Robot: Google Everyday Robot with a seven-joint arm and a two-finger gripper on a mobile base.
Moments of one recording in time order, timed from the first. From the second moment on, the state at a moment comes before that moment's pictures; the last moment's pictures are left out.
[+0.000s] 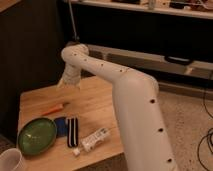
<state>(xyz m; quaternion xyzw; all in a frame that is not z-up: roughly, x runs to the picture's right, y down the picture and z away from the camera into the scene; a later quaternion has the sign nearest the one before) -0.196 -0.021 0.861 -0.14 -0.35 -0.63 0.68</state>
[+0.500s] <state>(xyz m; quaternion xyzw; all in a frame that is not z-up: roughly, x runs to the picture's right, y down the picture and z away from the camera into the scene) -0.080 -0.029 0.898 -0.19 -0.30 -0.55 0.76</state>
